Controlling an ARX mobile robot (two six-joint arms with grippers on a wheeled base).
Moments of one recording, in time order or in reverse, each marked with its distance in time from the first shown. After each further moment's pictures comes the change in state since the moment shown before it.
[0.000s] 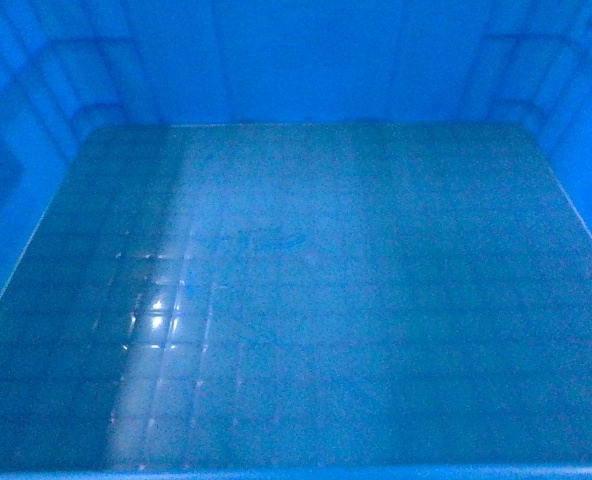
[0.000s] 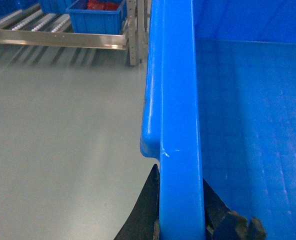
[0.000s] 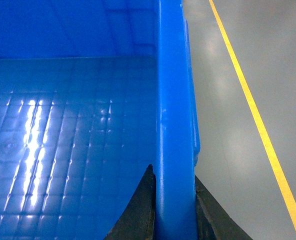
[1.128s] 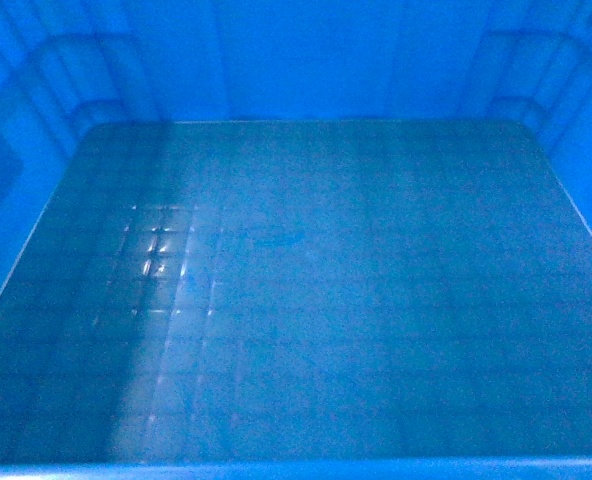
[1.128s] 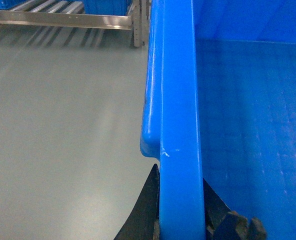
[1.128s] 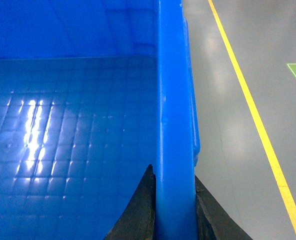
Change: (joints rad) left arm 0.000 0.000 0.000 0.003 0.000 0.000; right arm 0.000 0.000 0.000 0.002 0.000 0.000
